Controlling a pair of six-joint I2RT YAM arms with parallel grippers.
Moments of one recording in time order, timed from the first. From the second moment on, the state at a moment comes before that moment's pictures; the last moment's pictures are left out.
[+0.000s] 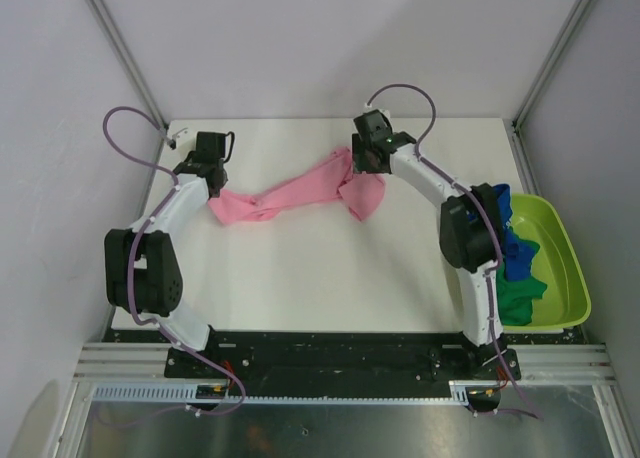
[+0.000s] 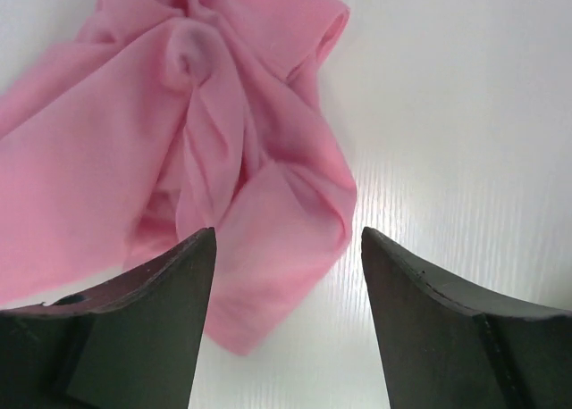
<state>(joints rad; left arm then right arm) -0.10 1.64 1.25 -0.49 -0.58 -0.62 0.48 2.19 1.92 -0.62 0.30 0.34</state>
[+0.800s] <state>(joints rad) -0.10 1.64 1.25 -0.49 -0.59 -0.61 0.61 2.21 1.71 -0.48 0.46 0.42</state>
